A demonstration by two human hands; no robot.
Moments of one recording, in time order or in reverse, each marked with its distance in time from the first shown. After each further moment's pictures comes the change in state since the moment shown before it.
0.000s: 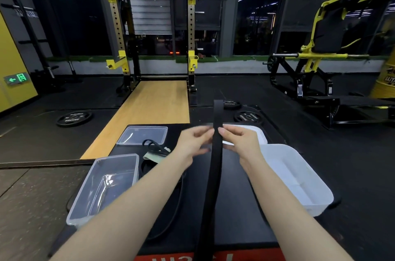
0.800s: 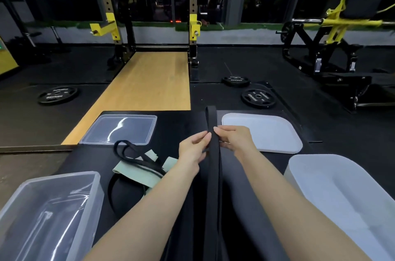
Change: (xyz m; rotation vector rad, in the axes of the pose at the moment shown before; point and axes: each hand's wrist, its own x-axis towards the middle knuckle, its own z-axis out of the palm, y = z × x) left_hand 0.208 -0.134 -0.013 -0.236 0.228 -0.269; right_hand 0.218 0.152 0.007 -0.117 0.011 0.326
